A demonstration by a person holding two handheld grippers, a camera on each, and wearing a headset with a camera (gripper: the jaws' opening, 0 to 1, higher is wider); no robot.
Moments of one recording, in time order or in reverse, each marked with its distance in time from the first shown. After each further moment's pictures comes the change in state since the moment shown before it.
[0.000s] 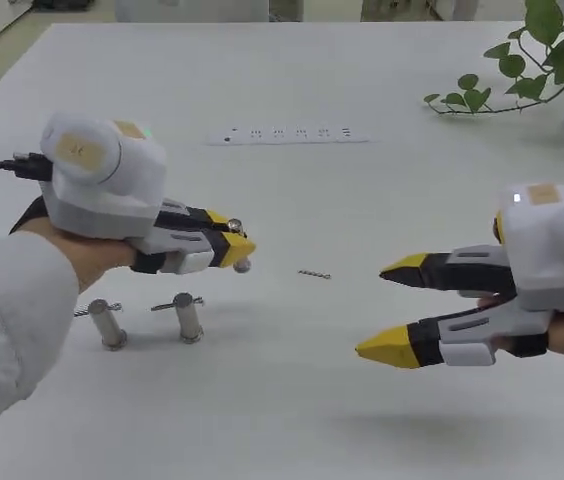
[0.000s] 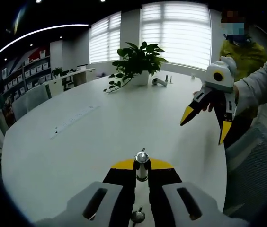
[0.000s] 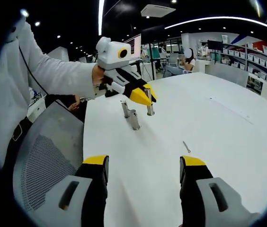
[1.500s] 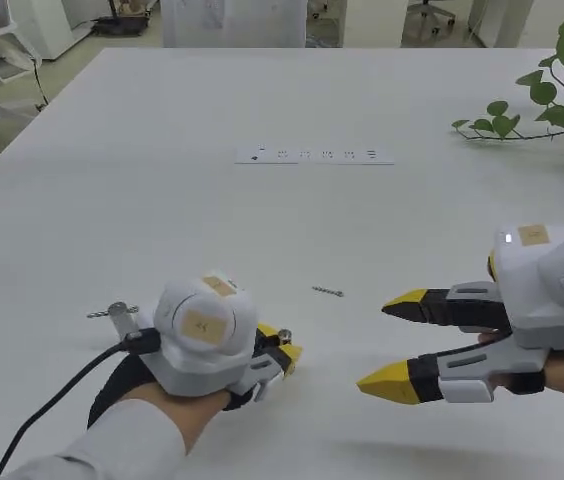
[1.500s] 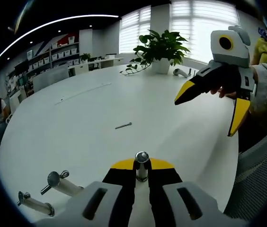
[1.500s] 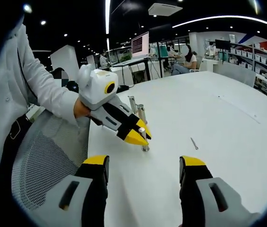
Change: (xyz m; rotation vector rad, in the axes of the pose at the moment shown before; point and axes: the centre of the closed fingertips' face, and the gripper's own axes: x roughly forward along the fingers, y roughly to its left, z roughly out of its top) left arm 0.047 -0.048 -0.066 -0.163 0.035 0.243; right arm 0.006 0.004 -0.012 -0.019 0.011 0.068
